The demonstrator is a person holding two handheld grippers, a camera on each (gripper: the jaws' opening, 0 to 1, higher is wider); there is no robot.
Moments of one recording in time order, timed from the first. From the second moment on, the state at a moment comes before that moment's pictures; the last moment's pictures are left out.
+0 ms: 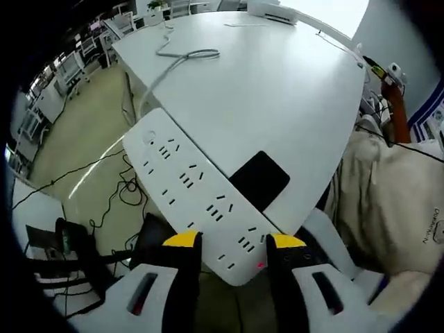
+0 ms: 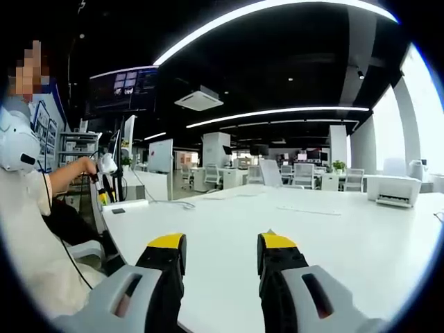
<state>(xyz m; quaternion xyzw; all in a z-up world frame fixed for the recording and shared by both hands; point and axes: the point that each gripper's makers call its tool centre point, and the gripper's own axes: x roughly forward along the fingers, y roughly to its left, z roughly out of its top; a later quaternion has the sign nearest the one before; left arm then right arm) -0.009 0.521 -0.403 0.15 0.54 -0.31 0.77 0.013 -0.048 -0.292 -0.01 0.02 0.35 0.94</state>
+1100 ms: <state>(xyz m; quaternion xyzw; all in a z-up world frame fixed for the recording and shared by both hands) -0.008 0.523 -0.403 0.15 0.54 -0.30 0.77 0.031 -0.024 -0.276 -0.04 0.04 0.37 0.93</state>
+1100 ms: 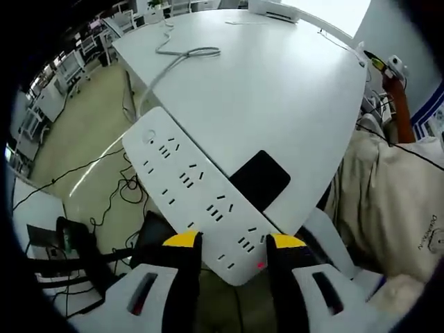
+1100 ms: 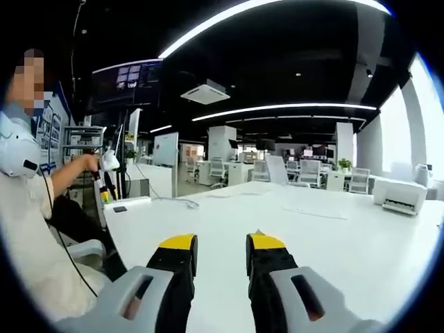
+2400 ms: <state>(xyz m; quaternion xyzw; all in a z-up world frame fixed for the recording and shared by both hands) -0.006 0.523 -0.405 0.17 0.57 -0.30 0.75 0.076 0.042 -0.221 -0.06 0.08 0.42 0.90</state>
